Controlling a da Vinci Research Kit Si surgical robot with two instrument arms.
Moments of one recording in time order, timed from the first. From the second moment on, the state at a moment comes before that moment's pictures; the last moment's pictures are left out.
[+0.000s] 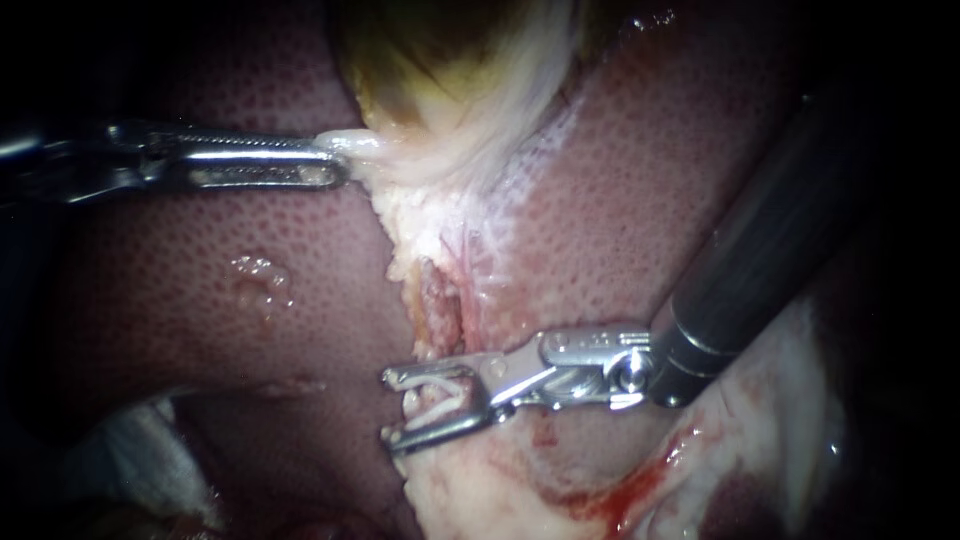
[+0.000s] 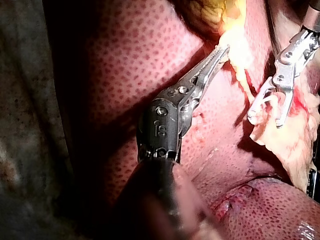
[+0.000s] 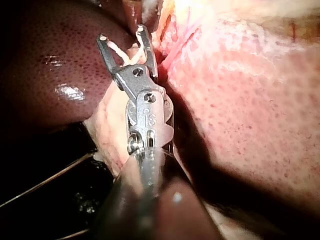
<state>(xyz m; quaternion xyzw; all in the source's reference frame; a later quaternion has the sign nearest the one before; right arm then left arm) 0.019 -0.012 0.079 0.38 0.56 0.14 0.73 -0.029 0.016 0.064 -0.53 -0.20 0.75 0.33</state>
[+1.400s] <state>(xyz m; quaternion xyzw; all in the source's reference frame) 0.017 -0.009 0.079 0.37 0.56 0.15 0.73 -0.029 0.016 0.063 -0.53 -0.20 0.75 0.33</state>
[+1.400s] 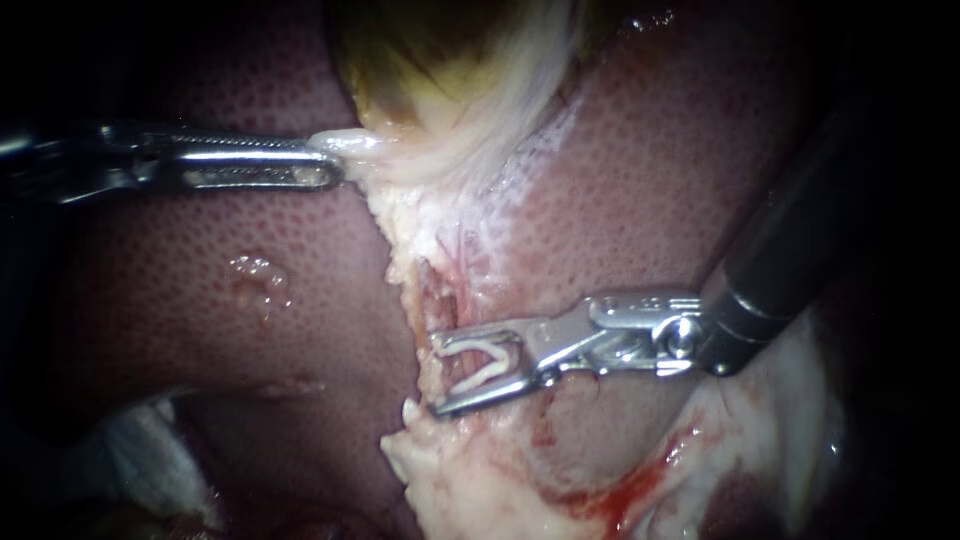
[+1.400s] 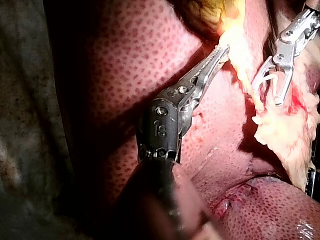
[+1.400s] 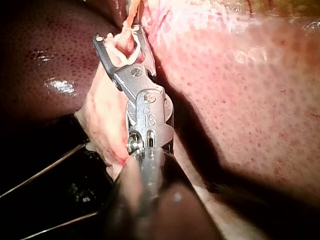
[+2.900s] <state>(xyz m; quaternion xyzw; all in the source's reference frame) 0.019 -0.012 0.081 0.41 0.53 0.15 0.72 -0.029 0.016 0.063 -0.53 -0.20 0.75 0.33</state>
